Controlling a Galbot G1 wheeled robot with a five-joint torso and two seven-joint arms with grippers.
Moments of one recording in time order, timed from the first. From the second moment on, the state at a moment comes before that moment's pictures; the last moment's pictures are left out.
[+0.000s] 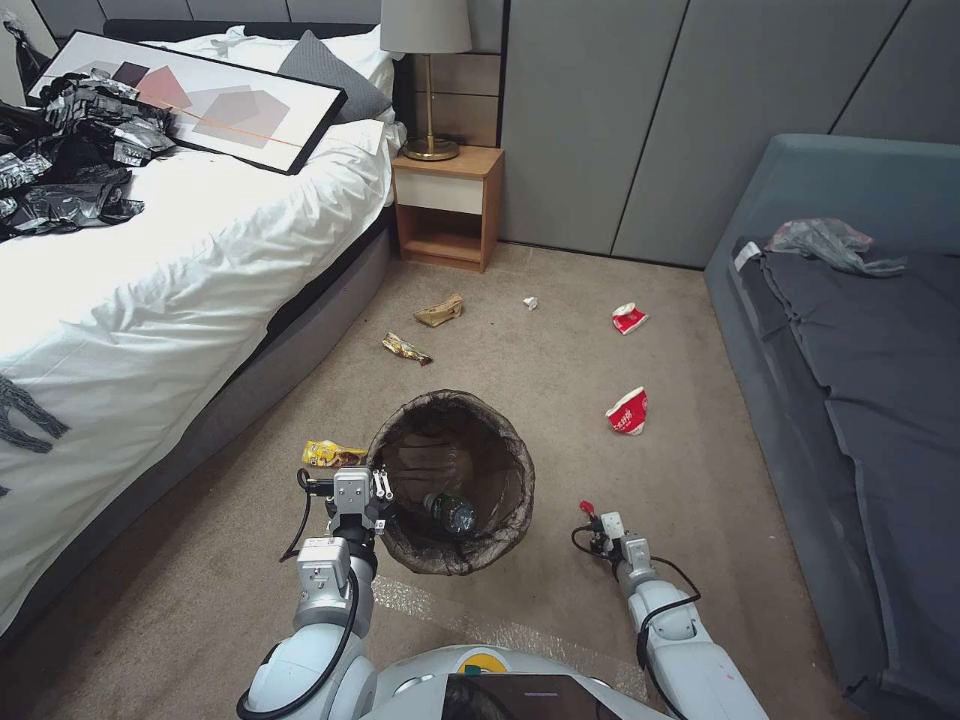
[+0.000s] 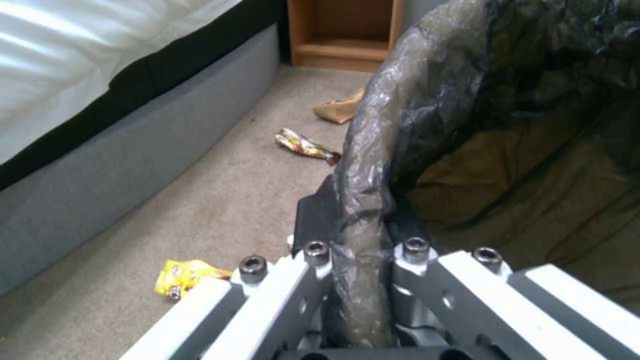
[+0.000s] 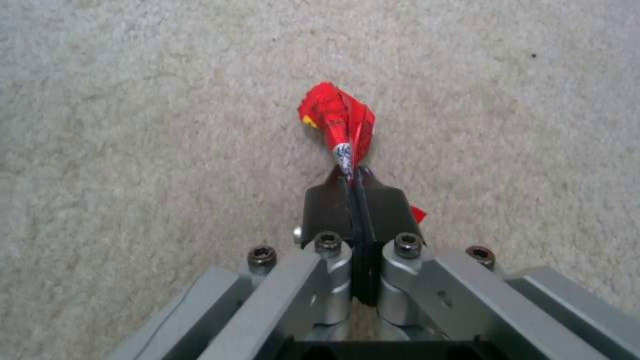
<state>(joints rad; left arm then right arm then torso) 1.77 -1.47 -0.28 -2.38 0.01 0.33 -0.28 -1.27 1.35 0.52 1.21 0.01 -0.08 -0.11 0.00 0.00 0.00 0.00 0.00</state>
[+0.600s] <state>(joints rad) 1.77 -1.47 -0.28 -2.38 0.01 0.33 -0.28 -1.35 1.36 0.54 1.43 0.04 0.12 -0.10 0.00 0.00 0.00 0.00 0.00</state>
